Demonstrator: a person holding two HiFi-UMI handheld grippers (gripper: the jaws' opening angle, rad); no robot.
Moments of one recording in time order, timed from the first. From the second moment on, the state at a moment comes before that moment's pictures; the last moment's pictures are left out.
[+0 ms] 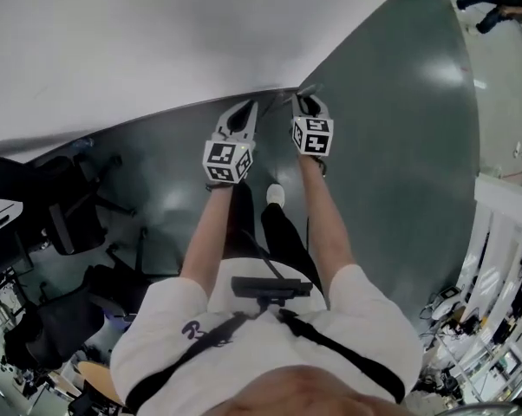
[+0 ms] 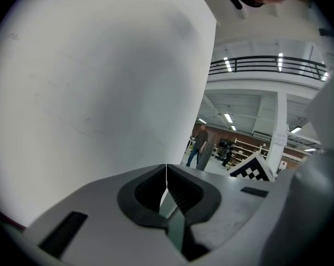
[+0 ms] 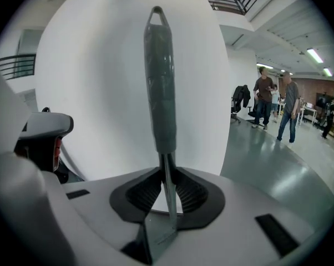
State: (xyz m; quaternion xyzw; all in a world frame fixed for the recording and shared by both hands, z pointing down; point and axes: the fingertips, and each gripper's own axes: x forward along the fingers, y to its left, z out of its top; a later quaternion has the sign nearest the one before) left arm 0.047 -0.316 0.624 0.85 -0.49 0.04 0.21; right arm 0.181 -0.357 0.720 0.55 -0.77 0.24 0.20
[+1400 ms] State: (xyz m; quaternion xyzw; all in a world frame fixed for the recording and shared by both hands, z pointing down) left arm 0.044 -0.226 0.316 0.82 -0.57 -0.02 0.03; right arm 0.178 -0.242 0.301 0.52 -0.85 -0.02 -0.01
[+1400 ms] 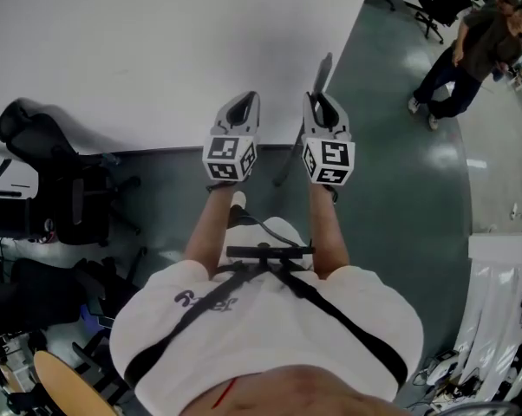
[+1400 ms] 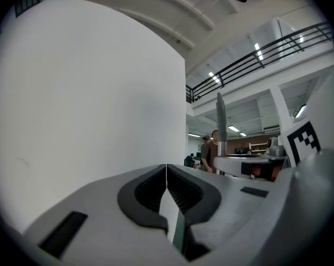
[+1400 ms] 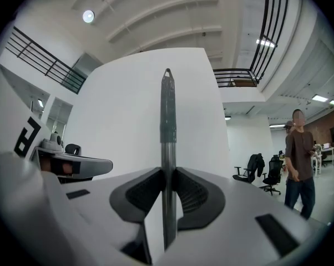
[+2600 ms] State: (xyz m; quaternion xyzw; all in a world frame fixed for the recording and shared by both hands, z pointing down) left arm 0.052 -0.228 0.326 0.82 -0.56 -0.03 0.04; right arm 0.185 -0.243 0.320 0.54 -0.84 0.01 -0.01
